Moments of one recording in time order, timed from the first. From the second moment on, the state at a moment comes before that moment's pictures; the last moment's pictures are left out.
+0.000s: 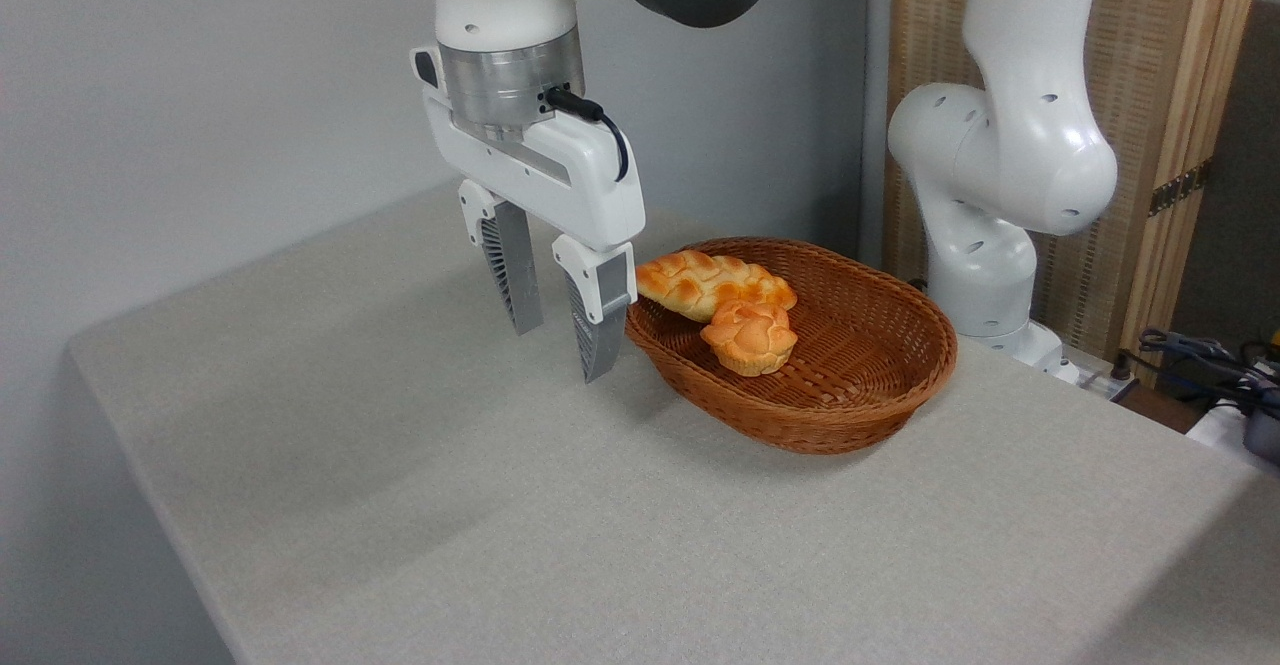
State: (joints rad) arm -0.18 -0.14 0.13 -1.93 -0.05 1.79 0.71
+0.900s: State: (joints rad) arm -0.20 -0.30 0.13 -2.17 -0.05 1.61 0.86
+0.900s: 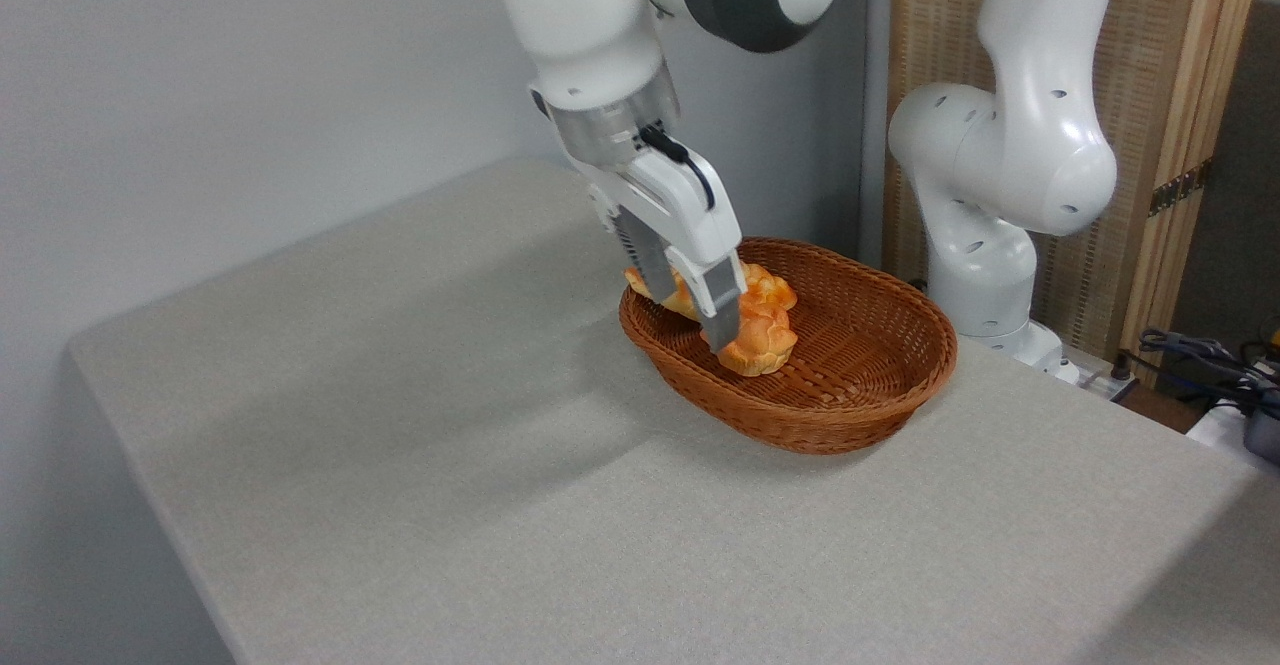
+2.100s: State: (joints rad) arm -0.34 -0.30 0.13 -2.37 -0.05 1.63 0.86
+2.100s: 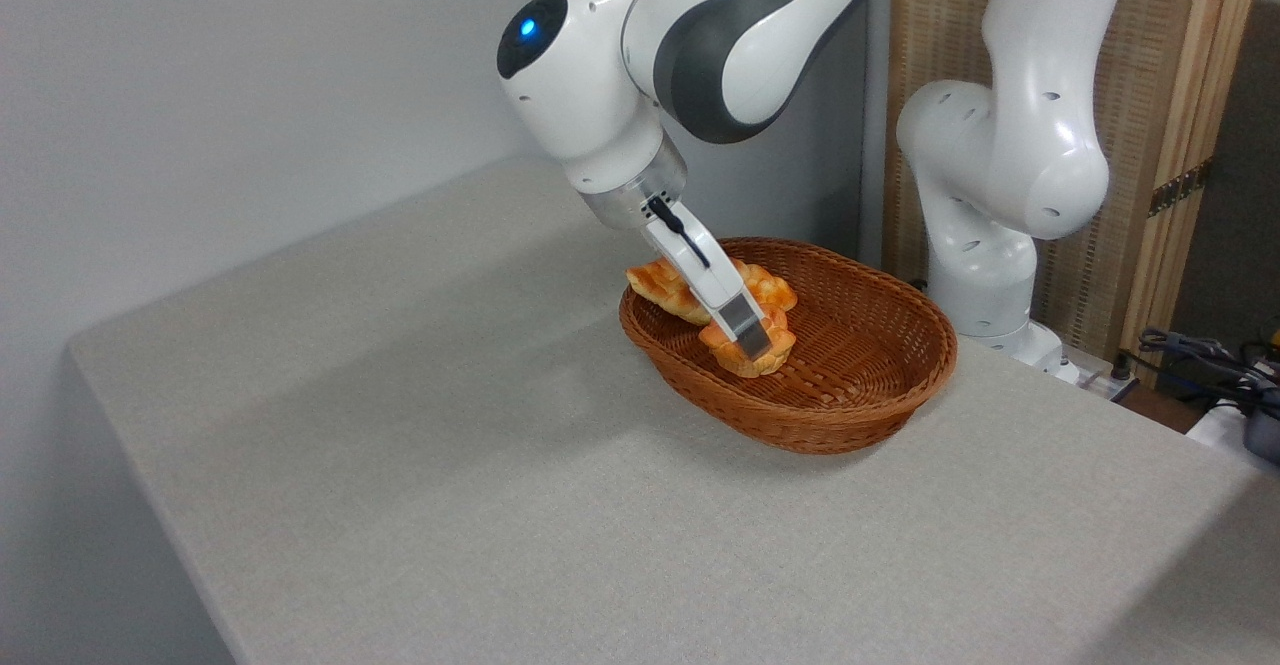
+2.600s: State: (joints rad) arm -0.33 -0.27 0.16 -2.37 -0.03 1.65 0.90
